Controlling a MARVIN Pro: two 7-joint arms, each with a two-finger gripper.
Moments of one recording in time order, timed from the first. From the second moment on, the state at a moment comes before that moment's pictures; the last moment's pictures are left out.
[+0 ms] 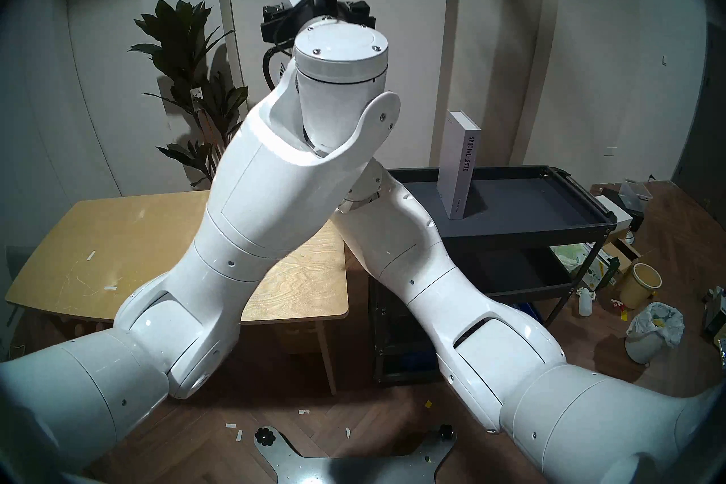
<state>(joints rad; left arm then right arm) 0.65 -1.60 -0.89 -1.79 -0.34 0.68 1.03 -0.80 -1.58 0.98 -1.29 0.25 -0.28 -0.11</state>
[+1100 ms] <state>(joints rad) 0.59 -1.23 -1.02 -1.84 -0.29 0.60 0.89 -0.85 -1.58 1.02 -1.43 0.25 0.16 -0.35</state>
